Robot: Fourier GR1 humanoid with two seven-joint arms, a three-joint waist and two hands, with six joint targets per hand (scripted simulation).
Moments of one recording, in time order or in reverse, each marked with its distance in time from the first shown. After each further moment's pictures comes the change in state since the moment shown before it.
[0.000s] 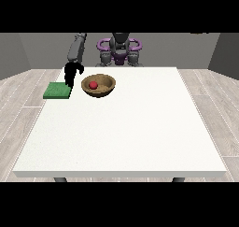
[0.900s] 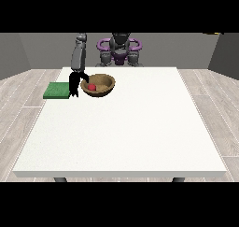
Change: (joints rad) left arm 0.089 0.193 0.110 -0.107 0.171 -0.122 0.035; right arm -0.177 -0.003 0.007 0.324 0.022 0.018 -0.276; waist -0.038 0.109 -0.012
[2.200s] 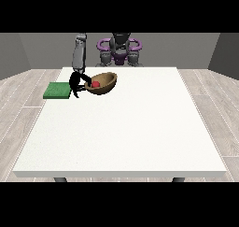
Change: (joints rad) left arm 0.031 0.073 0.062 0.019 0.102 -0.060 0.009; right arm 0.017 -0.029 0.067 -0.035 0.079 -0.302 0.089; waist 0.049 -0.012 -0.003
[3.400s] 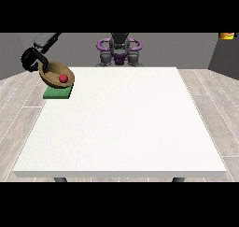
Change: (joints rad) left arm 0.161 0.113 0.084 0.206 -0.021 -0.053 -0.192; right arm -0.121 -0.464 -0.002 -0.010 0.060 0.202 0.492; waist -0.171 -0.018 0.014
